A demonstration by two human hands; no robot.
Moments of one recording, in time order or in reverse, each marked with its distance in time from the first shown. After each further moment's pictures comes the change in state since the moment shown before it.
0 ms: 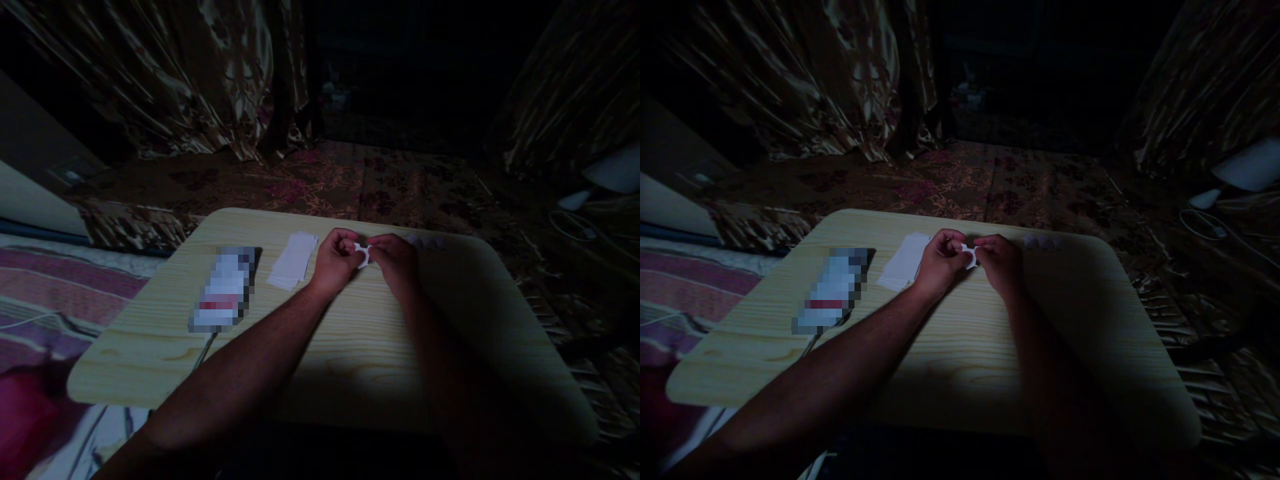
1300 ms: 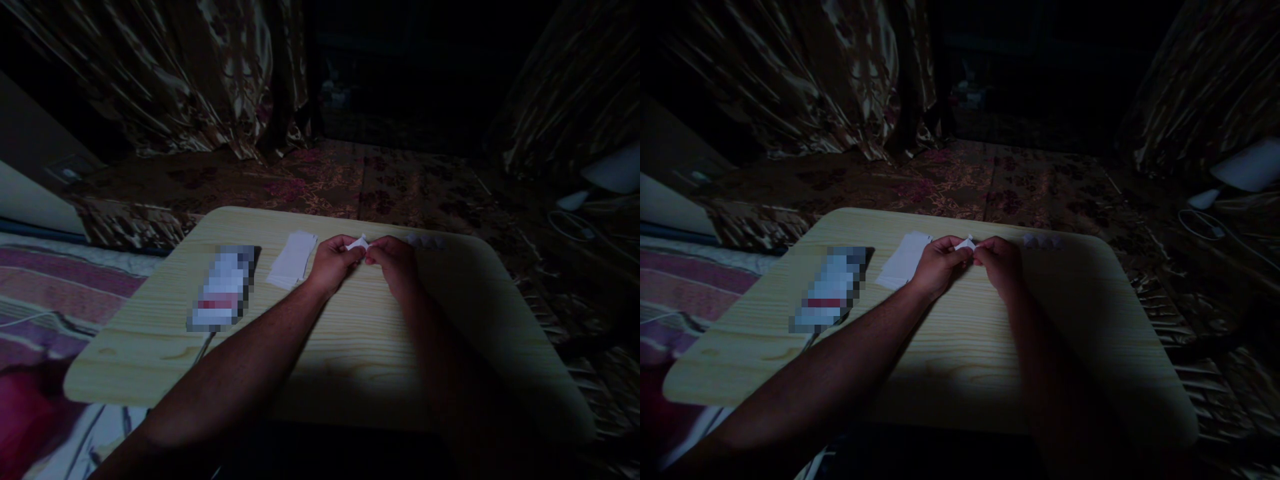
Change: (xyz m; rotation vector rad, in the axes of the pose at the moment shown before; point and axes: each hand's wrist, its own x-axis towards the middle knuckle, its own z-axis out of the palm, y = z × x) left_hand 0.001 -0.006 -0.004 -0.040 -0.024 -0.157; right_hand 0.001 0.005 -0.001 0.009 -0.018 0.145
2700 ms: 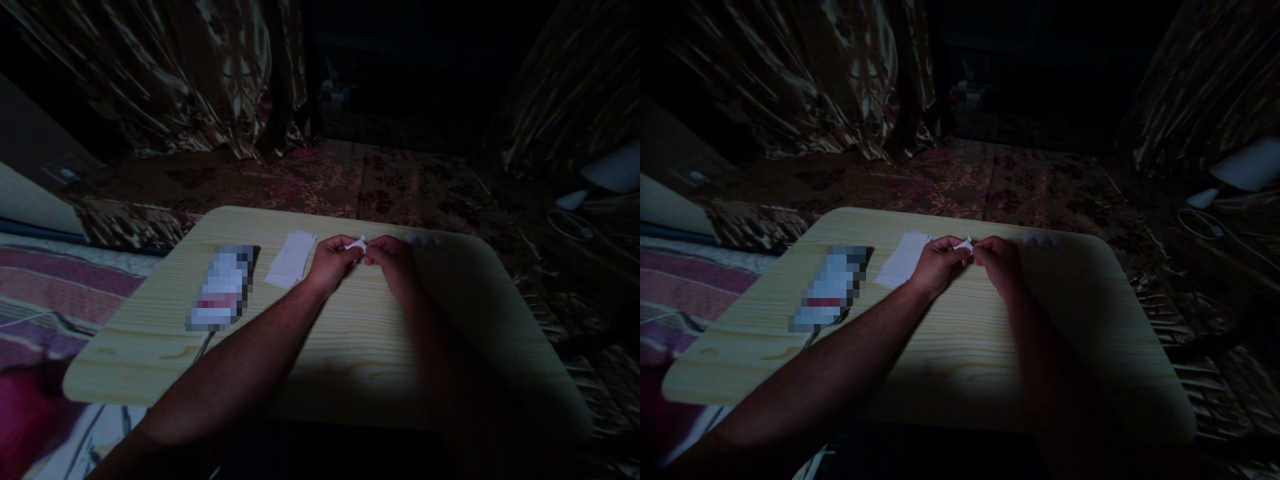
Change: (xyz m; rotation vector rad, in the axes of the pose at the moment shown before) left_hand 0.002 0.000 -0.001 -0.018 -0.009 -0.007; right_hand 0.000 0.003 -0.003 -0.032 -0.044 -0.014
